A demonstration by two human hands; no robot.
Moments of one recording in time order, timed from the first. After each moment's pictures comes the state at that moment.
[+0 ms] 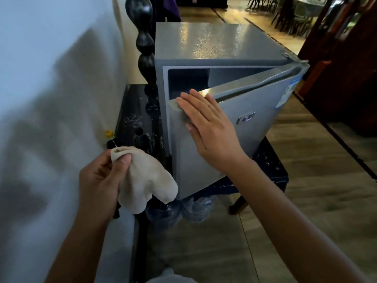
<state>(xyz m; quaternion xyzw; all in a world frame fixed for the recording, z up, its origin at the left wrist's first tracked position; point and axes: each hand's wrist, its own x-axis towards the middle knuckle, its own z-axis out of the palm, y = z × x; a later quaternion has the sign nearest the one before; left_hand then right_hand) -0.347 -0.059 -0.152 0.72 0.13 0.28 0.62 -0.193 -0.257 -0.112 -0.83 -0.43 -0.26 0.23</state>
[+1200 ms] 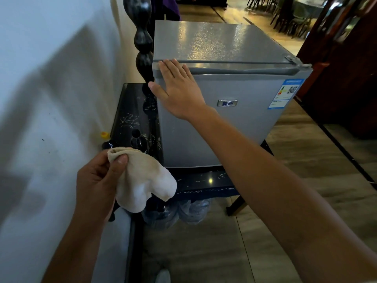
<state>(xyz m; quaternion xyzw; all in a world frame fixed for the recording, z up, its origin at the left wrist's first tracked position) -0.328 -0.055 -0.149 0.70 0.10 0.28 0.65 -0.091 -0.155 -0.085 -0.91 -0.36 -0.13 0.15</state>
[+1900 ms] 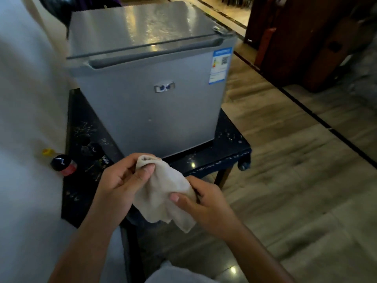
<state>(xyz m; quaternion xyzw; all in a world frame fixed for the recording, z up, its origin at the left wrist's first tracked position) -0.303 -0.166 -0.139 0.75 -0.04 0.02 0.66 -0.307 -0.368 -0.185 -0.79 -0.16 0.11 0.59</state>
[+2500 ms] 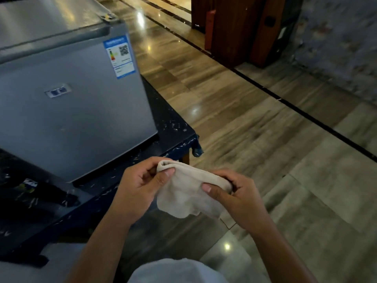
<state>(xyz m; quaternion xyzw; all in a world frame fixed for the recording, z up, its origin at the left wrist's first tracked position) -0.298 -0.376 -0.162 0.76 -0.15 -0.11 0.62 -0.365 -0.591 -0.192 -0.78 0.03 -0.03 0.62</state>
